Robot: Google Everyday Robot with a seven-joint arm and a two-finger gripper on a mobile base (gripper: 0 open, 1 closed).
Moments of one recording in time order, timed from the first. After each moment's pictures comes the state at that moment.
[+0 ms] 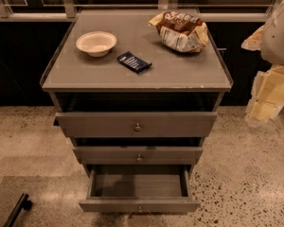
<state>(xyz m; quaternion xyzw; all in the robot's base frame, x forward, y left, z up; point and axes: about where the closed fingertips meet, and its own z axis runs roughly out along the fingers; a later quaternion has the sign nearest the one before) 0.438 -0.217 0.976 -0.60 0.78 -0.03 0.16</state>
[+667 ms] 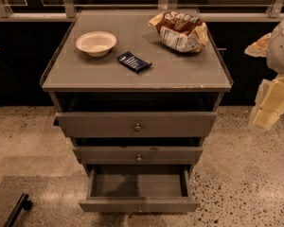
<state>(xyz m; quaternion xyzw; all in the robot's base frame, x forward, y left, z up) 0.433 -0.221 0.966 -0.60 0.78 -0.02 0.18</state>
